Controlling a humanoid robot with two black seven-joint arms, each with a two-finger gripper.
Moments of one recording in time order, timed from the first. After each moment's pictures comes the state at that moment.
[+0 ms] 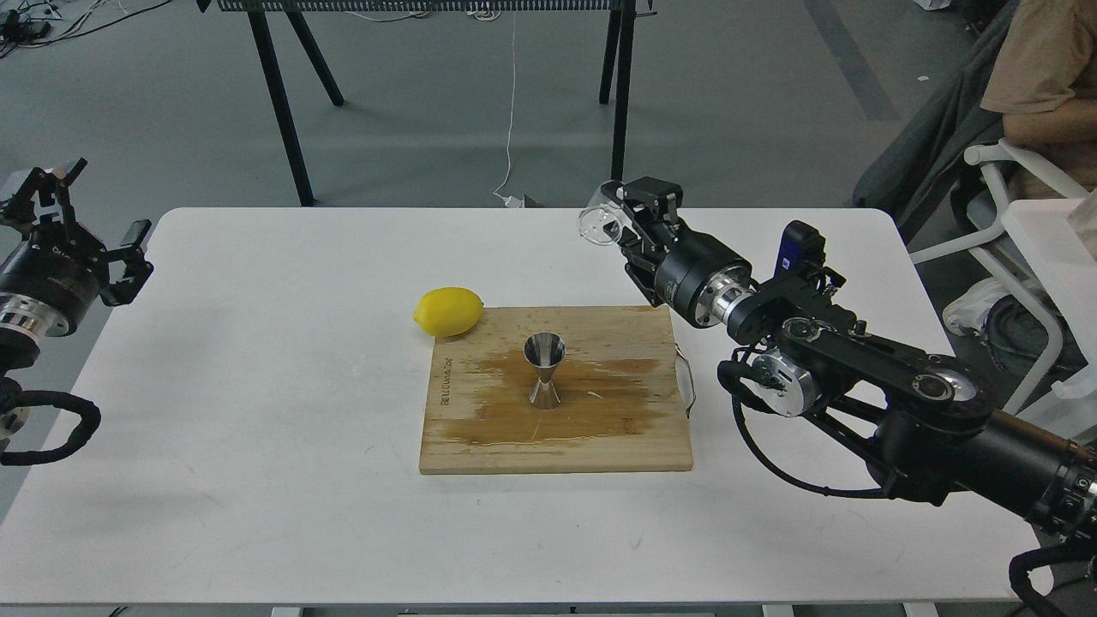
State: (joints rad) left arm -0.60 0.62 -0.64 -0.53 0.06 -0.49 -0.49; right arm 0.73 -0.30 0.53 1.32 -0.44 -0.28 0.08
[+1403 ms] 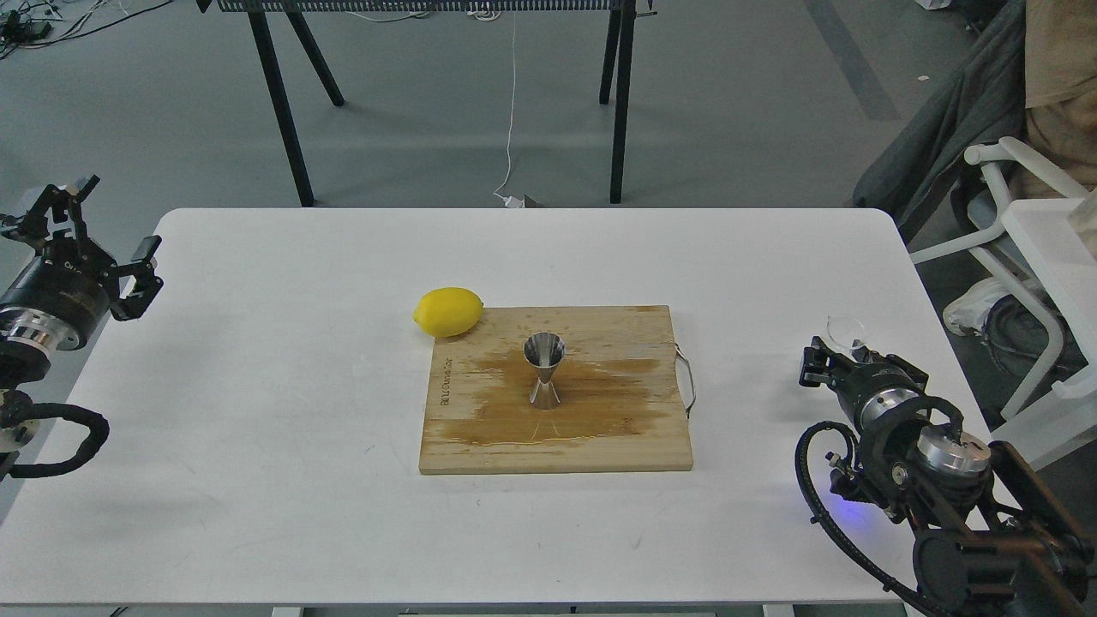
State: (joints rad) left arm -0.57 0.61 -0.64 -0.53 0.06 -0.49 -0.49; right arm 0.19 -0.13 1.36 1.10 0.55 -0.28 0.16
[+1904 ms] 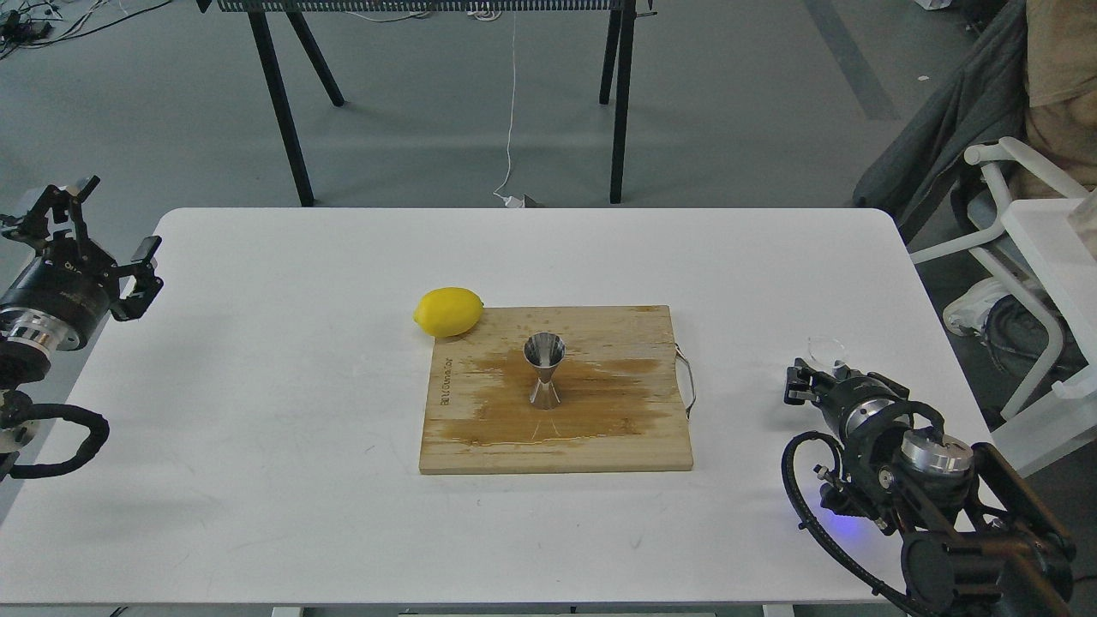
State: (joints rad) left arm -0.57 0.61 -0.64 -0.53 0.06 -0.49 -0.49; right arm 0.19 -0.11 1.34 1.07 0.55 -0.33 0.16
